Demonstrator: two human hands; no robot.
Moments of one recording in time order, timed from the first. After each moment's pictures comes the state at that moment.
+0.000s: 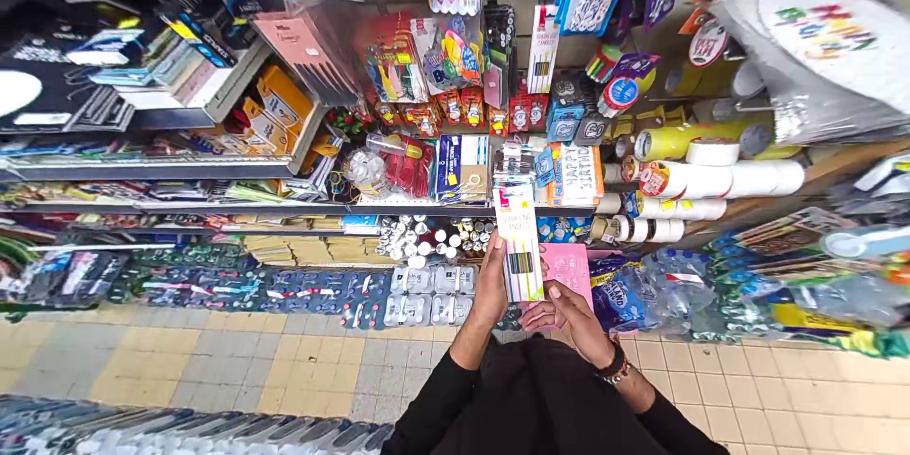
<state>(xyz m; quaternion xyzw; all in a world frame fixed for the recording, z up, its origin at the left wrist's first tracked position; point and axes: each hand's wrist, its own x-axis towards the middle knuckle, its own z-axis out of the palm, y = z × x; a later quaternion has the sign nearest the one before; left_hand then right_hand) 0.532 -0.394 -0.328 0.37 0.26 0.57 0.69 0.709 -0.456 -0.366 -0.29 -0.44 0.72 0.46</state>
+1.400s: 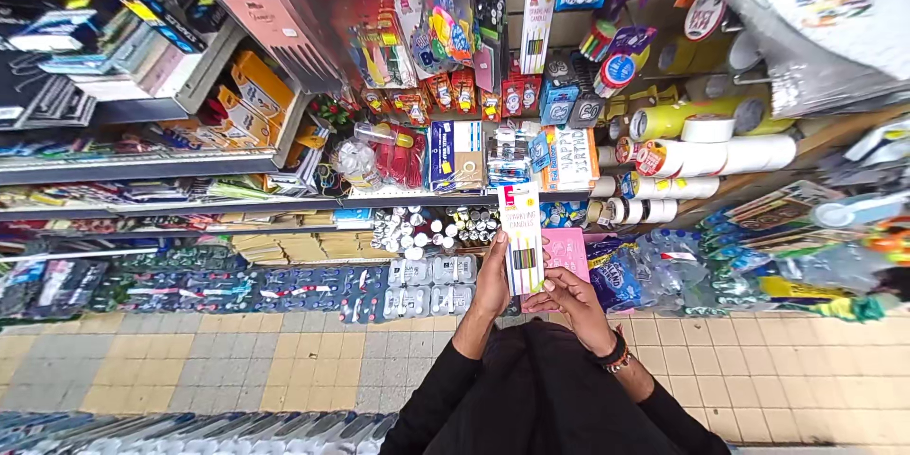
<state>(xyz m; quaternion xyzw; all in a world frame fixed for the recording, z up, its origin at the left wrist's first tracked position) 0.523 -0.406 -0.348 0.35 0.22 0.53 0.74 0.699 -0.472 -0.366 -0.33 -0.45 0.66 0.51</state>
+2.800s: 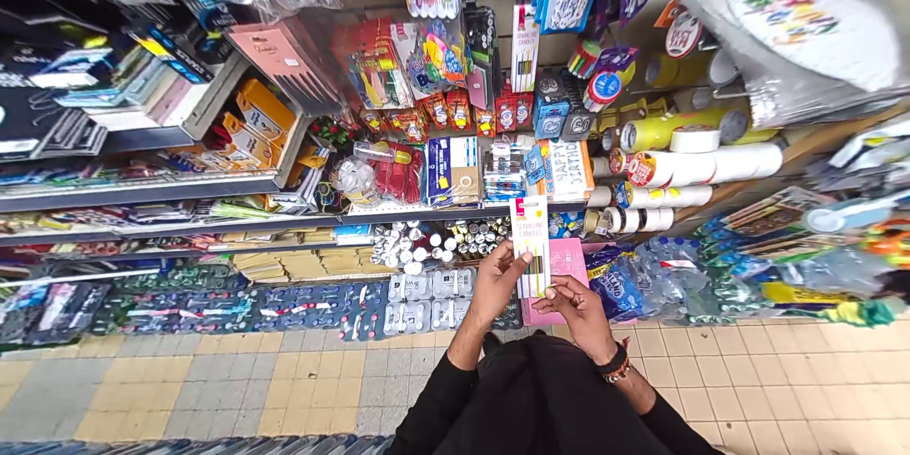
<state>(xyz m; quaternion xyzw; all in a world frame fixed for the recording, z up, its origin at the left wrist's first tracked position) 0.524 -0.392 -0.347 0.53 0.36 0.49 0.59 0.709 -0.469 -0.376 -0.43 -0.48 0.55 0.53</state>
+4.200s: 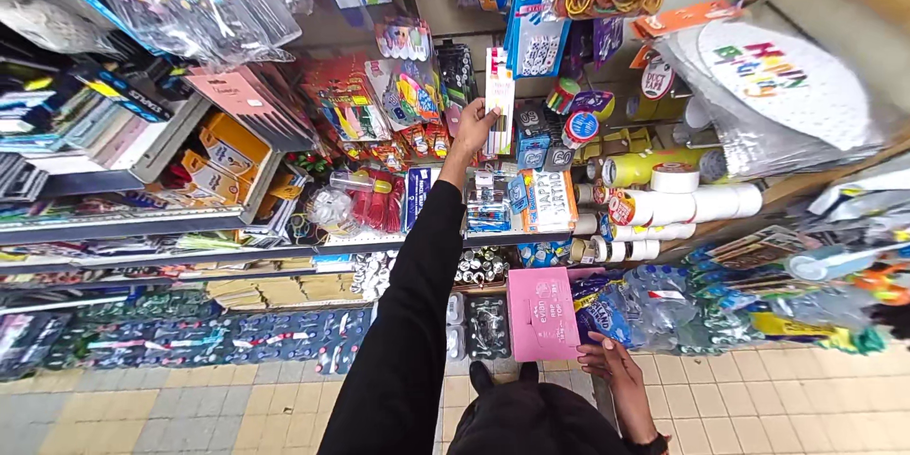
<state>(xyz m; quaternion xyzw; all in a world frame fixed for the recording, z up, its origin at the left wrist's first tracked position) 0.583 0.011 -0.294 0.64 0.42 0.46 0.45 0.822 -0.496 -0.426 -0.61 -0.29 0.53 0.51</state>
